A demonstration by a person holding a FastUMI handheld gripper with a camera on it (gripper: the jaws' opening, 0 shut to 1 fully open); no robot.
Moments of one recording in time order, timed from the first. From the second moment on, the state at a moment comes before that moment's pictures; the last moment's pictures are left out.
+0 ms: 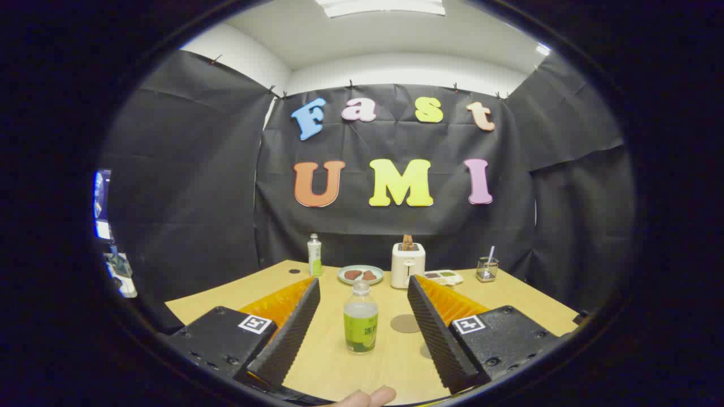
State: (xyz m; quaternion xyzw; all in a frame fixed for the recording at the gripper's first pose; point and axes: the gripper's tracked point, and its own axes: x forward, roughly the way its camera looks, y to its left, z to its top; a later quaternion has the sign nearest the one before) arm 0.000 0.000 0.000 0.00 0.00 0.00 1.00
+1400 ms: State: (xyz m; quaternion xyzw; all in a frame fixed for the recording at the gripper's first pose) arm 0.035 -0.024 -0.051 0.02 0.04 -0.03 1.00
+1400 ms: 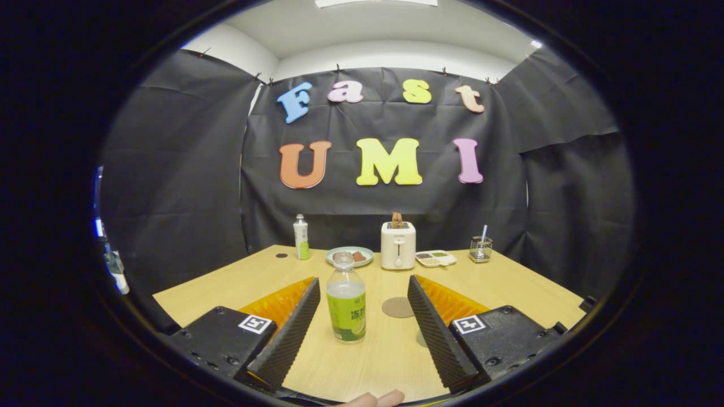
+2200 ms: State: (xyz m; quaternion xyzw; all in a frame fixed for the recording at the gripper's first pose) arm 0.128 0.010 -0.098 0.01 0.07 -0.03 1.00
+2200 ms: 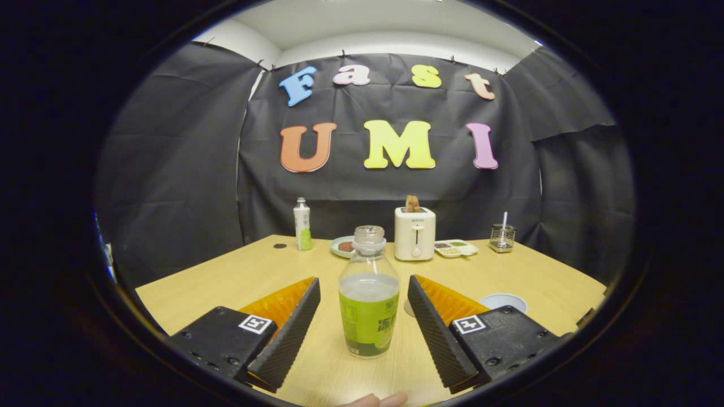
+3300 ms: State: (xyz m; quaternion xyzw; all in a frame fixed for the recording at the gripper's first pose) arm 0.165 0.015 -0.118 0.06 0.11 -0.04 0.99
